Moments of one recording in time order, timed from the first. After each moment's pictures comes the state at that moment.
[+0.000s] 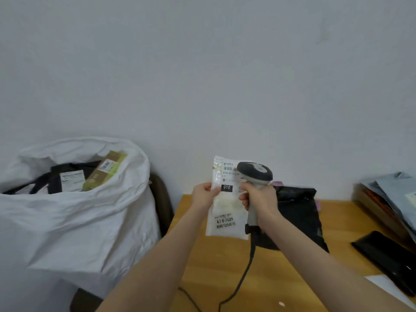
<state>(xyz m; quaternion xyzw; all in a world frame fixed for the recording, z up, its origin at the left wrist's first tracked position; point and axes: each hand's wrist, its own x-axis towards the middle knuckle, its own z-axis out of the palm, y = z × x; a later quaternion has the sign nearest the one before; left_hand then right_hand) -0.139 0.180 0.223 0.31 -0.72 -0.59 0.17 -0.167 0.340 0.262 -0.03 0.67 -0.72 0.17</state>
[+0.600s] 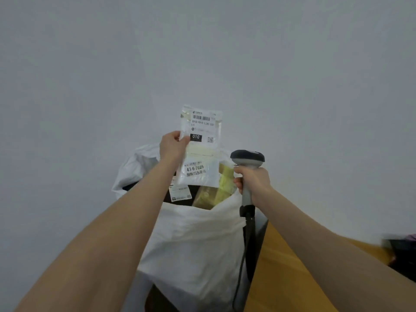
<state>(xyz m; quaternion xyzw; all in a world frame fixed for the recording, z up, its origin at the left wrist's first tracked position) 0.035 -0.213 0.402 0.38 -0.72 -0.37 0.44 -0.073 -0.033 0.339 -0.14 0.62 -0.71 0.31</state>
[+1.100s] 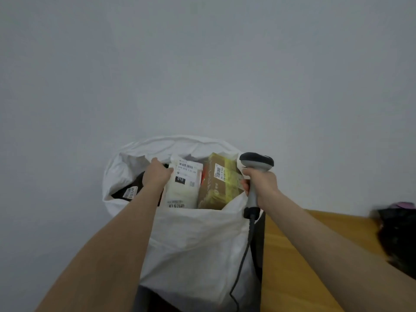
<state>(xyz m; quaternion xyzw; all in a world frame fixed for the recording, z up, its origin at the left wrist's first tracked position) 0.076 -0.301 0.326 0.52 -0.80 -0.24 0.20 -0.056 -0.074 0.302 -0.02 0.61 -0.74 0.27</state>
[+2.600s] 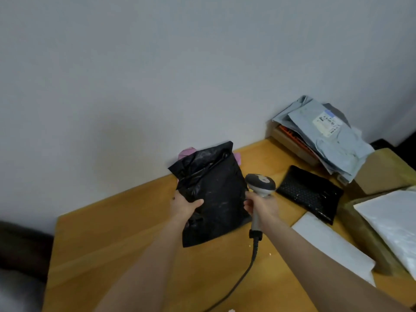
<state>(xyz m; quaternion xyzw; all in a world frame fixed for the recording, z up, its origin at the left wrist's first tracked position) -0.373 0.250 0.016 0.30 -0.85 -0.40 -0.15 -0.358 0.463 0.048 0.37 0.63 -0.67 0.13</state>
